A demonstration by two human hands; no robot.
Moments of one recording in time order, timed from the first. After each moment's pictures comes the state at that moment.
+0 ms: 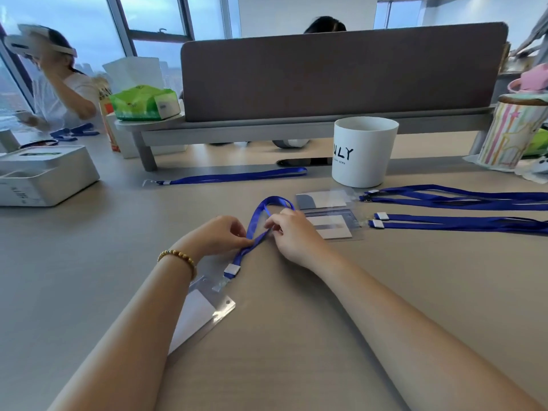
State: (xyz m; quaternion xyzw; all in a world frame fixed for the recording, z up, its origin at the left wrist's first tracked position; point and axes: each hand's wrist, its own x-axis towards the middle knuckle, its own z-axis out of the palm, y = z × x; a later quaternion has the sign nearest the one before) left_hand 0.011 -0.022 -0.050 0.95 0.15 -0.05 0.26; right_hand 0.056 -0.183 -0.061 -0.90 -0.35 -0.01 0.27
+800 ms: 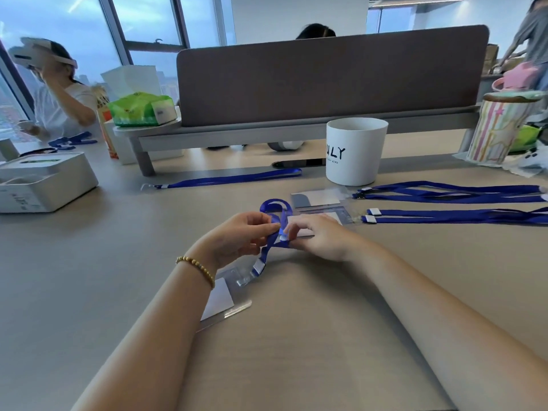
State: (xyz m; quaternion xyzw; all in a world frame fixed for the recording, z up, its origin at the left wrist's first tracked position) left_hand -0.011 -0.071 -0.032 0.80 0.06 -0.07 0.59; right_hand 0.062 -0.239 -0.055 -0.87 -0.40 0.06 0.28
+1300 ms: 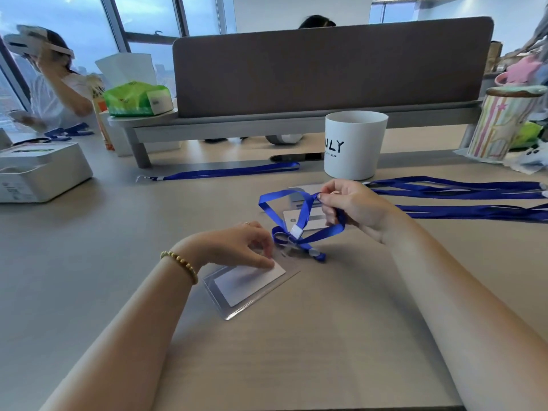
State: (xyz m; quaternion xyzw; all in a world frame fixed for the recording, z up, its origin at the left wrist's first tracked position) left_hand -0.021 -0.069 -0.037 0.95 -0.07 -0.16 0.24; right_hand 0.069 -0.278 -0.021 -0.73 -0.25 0.19 0.60
